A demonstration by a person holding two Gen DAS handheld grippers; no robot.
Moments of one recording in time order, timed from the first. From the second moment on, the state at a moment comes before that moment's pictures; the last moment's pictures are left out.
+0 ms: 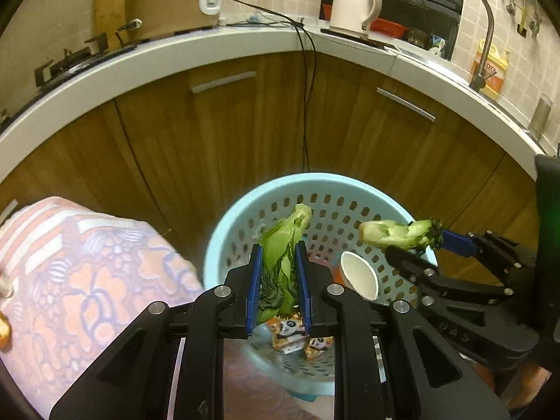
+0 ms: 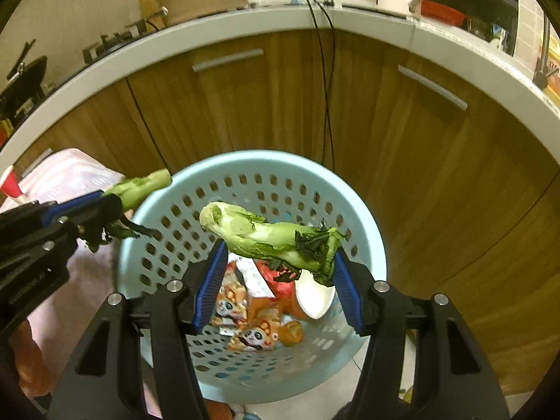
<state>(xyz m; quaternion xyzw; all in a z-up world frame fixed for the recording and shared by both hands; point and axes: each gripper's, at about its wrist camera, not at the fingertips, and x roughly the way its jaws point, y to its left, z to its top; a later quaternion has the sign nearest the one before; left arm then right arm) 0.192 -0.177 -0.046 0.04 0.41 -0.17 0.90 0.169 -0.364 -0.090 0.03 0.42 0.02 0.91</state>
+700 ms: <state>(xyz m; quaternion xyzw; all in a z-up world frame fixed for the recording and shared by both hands) 0.170 -0.152 -0.029 0.03 0.38 -0.14 0.91 0.161 -0.368 -0.083 0.04 0.42 0.02 0.91</state>
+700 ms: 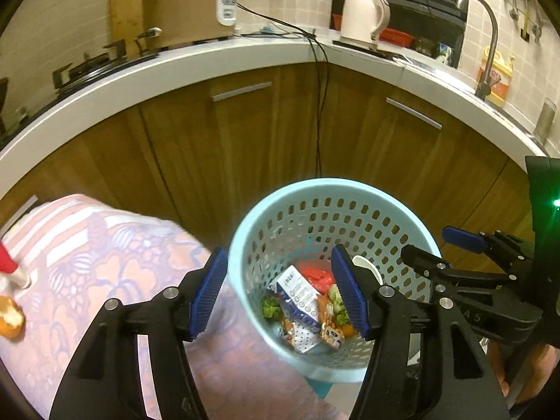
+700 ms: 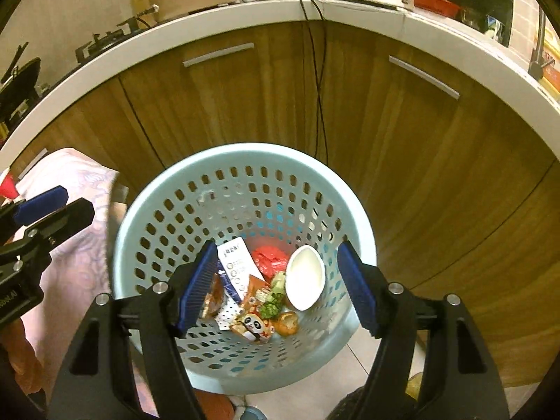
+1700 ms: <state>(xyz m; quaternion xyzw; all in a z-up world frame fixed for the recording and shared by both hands) 0.084 0.108 0.002 -0.08 0.34 0.08 0.93 0.140 -0.115 -0.033 0.00 0.37 0.19 0.91</state>
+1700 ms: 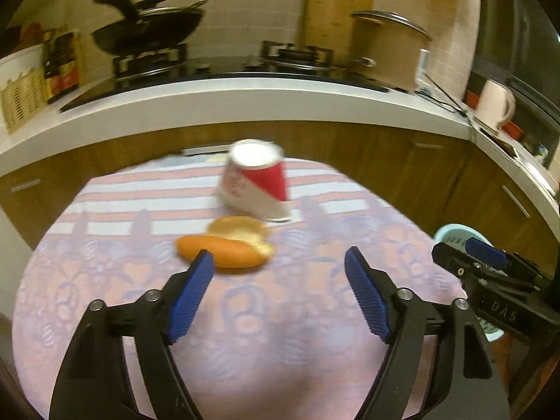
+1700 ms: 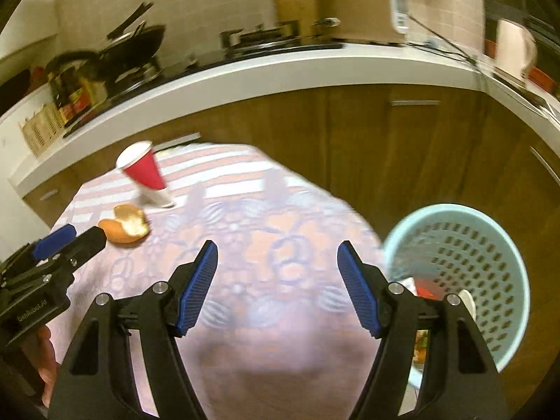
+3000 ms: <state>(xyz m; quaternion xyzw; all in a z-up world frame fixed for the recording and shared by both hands) 0.119 0.172 -0.036 -0.10 0.38 0.04 0.92 0.160 -0.021 -0.042 -0.04 0.40 0.26 0.88</state>
